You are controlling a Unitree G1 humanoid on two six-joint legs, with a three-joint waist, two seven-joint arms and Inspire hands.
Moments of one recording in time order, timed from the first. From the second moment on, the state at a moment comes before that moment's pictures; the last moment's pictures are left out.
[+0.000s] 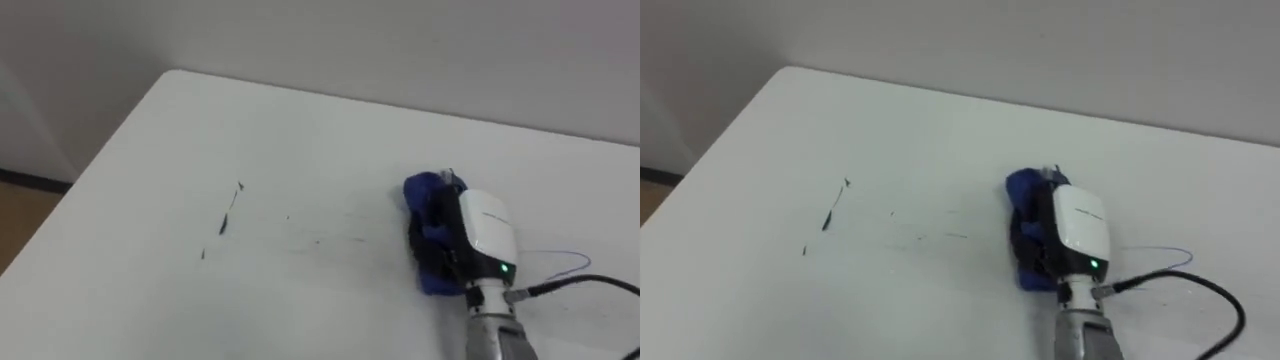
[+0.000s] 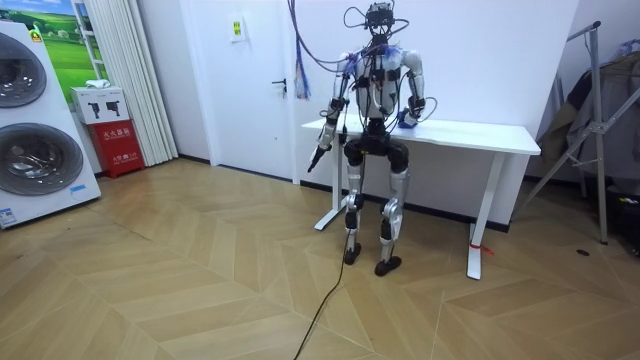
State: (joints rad) left arm 0.24 0.23 0.14 0.96 0.17 0.03 0.27; right arm 0.02 -0.27 0.19 0.63 -0.74 -0.21 -0.69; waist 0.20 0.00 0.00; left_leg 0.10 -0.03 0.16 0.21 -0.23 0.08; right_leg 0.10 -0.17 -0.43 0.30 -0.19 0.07
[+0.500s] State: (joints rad) left arm 0.13 0.30 0.02 1.04 0.11 0.02 0.30; right arm -0.26 -0.18 0.31 0.67 -0.74 -0.02 -0.59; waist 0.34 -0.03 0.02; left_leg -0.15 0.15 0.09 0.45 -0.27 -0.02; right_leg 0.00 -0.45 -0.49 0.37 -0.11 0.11
